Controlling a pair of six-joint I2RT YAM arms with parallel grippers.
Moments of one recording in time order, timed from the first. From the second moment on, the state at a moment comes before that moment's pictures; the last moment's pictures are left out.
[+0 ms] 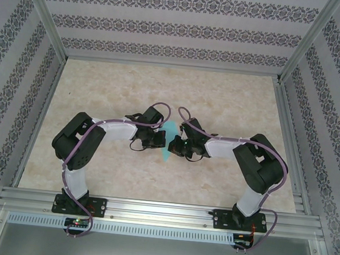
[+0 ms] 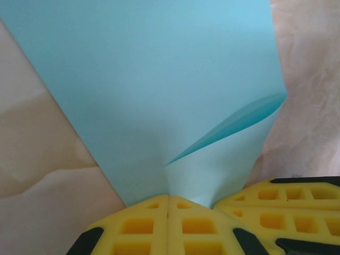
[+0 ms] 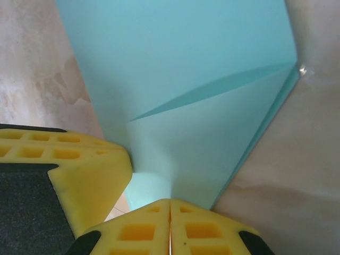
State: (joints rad) left arm -0.63 1.85 1.03 -0.30 0.34 -0.74; right arm 0.64 1.76 0.80 -0.03 -0.40 0.84
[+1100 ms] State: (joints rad) left arm -0.68 1.61 0.74 -0.14 0.37 -0.86; right arm 0.72 1.79 0.78 0.13 -0.39 1.11
